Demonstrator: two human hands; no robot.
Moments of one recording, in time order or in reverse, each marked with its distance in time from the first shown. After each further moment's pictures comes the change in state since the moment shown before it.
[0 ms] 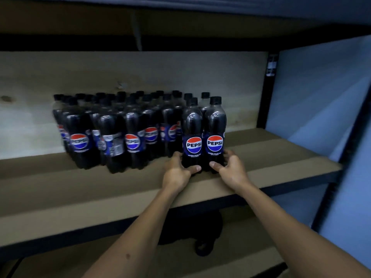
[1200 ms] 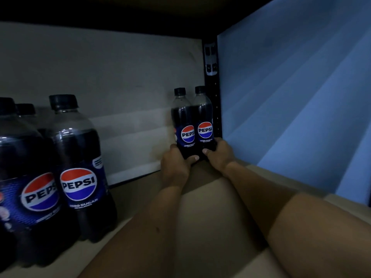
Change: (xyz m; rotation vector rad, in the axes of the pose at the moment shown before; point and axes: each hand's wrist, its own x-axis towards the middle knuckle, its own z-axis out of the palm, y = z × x) left_hand 0.277 0.057 0.293 0.162 0.059 0.304; right_hand 0.326 0.155 -0.118 -0.091 0.279 0.018
